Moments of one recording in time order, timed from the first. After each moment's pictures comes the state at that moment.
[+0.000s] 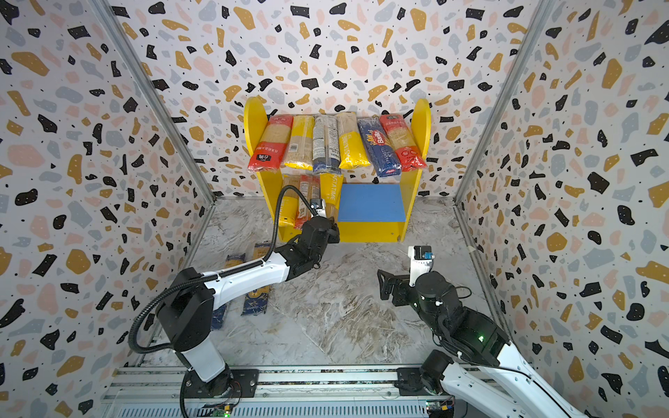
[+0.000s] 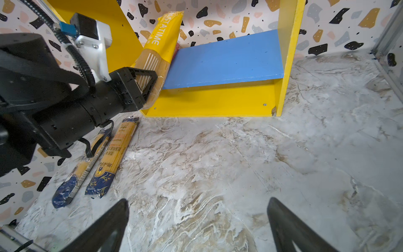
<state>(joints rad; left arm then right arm) -0.78 1.77 1.30 0.12 -0.54 -0.41 0.81 0.60 0.89 -0.75 0.36 0.50</state>
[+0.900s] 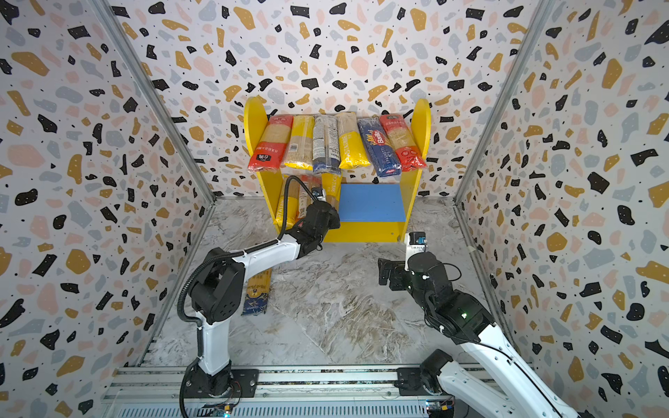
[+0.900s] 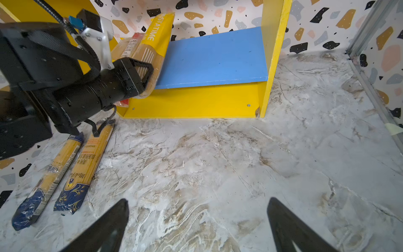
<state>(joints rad) -0.65 2.01 1.52 0.11 -0.38 -0.46 0.64 0.75 0.96 -0.71 0.27 0.43</state>
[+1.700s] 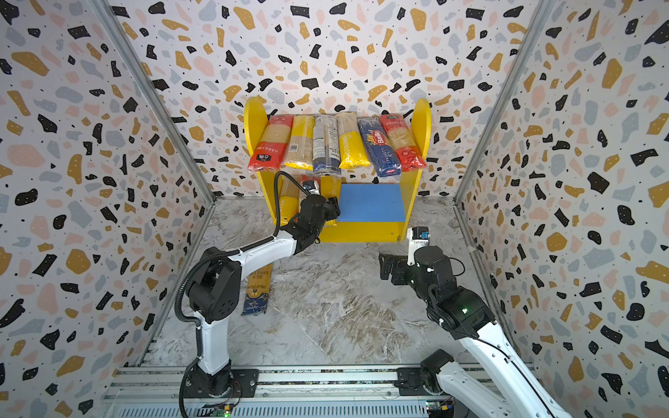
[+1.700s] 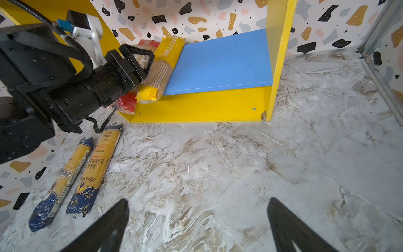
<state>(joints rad) -0.62 1.99 1.55 0.17 -0.36 -0.54 0.55 0.76 0.97 -0.68 0.16 0.41</state>
